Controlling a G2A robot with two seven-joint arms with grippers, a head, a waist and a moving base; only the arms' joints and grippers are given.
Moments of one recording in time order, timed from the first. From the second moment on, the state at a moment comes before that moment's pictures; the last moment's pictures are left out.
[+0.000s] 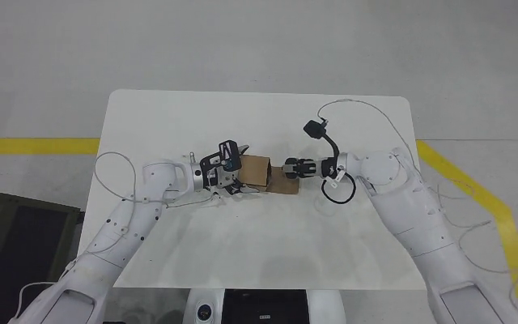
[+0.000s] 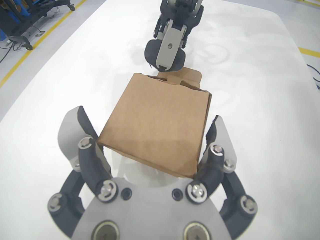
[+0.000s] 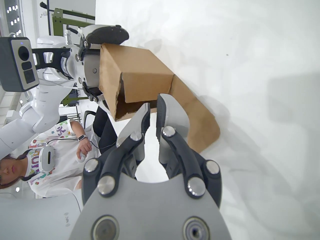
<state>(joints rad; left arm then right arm) 0.92 -1.08 -0.97 -1.32 1.42 -0.86 0.14 -0.85 -1.16 1.06 -1.30 -0.13 -0.20 1.06</state>
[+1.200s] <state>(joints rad) 0.94 -1.08 -0.99 -1.33 1.43 -0.87 0.13 -0.96 -1.12 1.12 -1.38 -0.20 -0.11 1.03</state>
